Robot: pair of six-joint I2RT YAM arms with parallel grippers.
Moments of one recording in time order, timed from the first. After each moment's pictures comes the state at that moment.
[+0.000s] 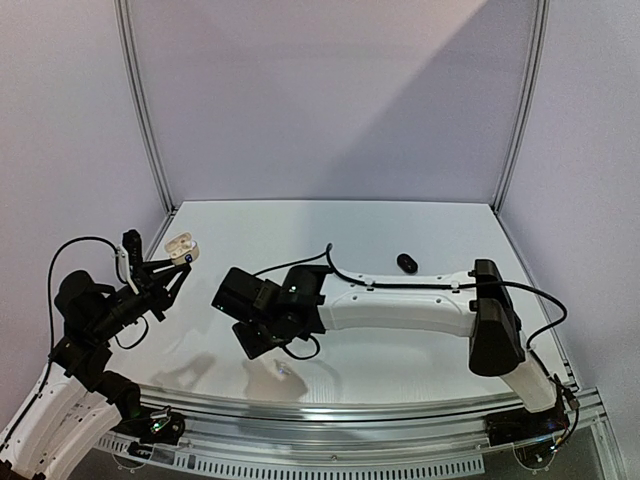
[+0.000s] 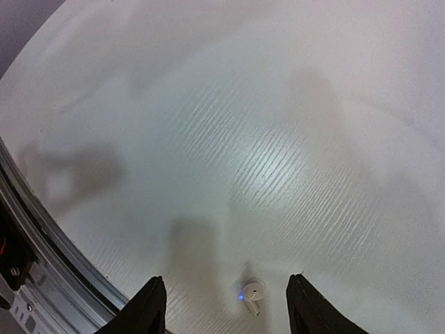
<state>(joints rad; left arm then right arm) -0.26 0.33 0.26 0.12 0.43 -0.11 1.34 2.34 2.14 -0.86 0.33 0.63</state>
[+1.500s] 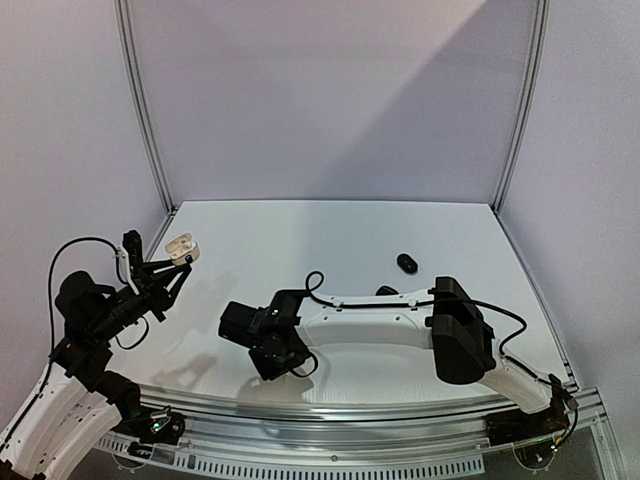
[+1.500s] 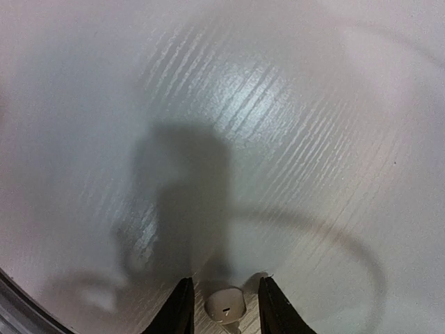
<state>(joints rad) -0.26 0.33 0.25 0.13 0.44 -0.11 1.33 2.53 2.23 -1.04 0.25 0.74</state>
